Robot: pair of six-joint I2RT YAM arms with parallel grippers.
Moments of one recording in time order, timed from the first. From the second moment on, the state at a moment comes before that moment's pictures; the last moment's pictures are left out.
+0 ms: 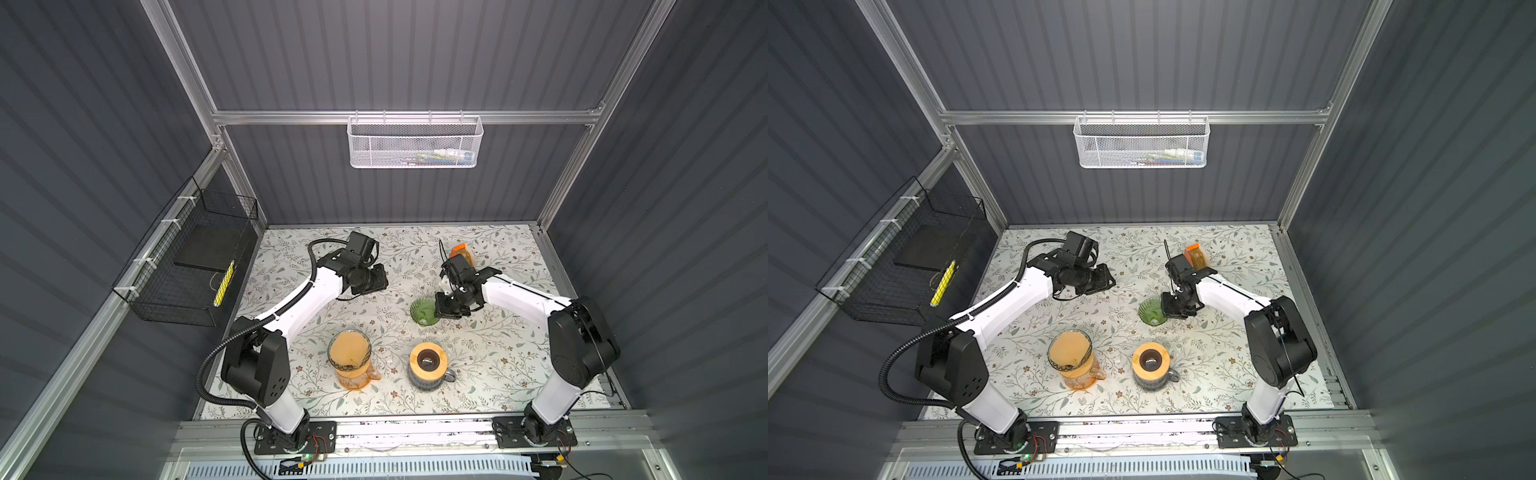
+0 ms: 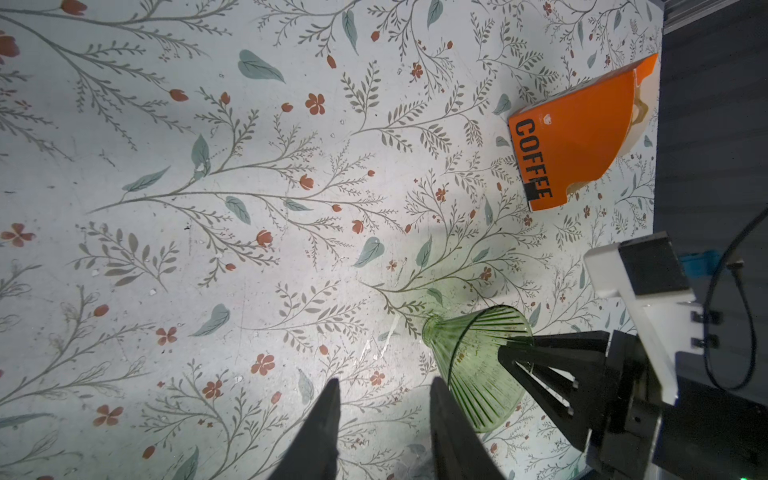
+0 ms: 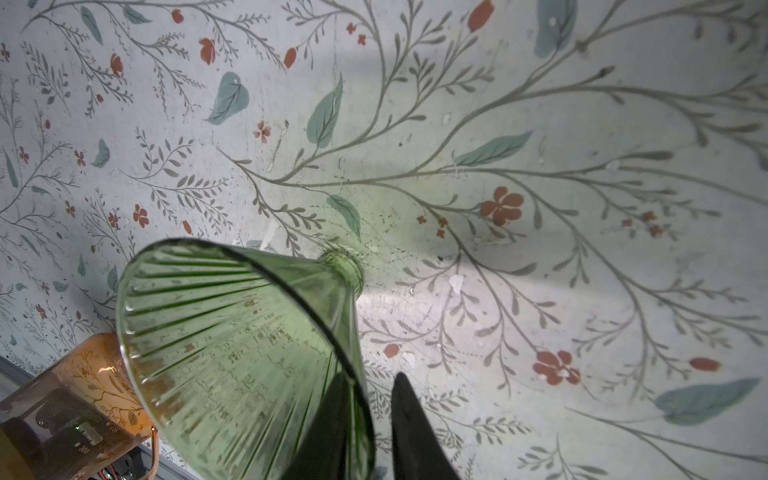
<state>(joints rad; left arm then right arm) -0.51 1.64 1.37 -0.70 0.20 -0.59 0.51 1.74 1.19 -0.70 -0.25 0.46</state>
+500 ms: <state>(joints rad) -0.51 1.64 1.37 -0.70 0.20 -0.59 0.51 1.75 1.22 -0.70 -0.27 0.46</state>
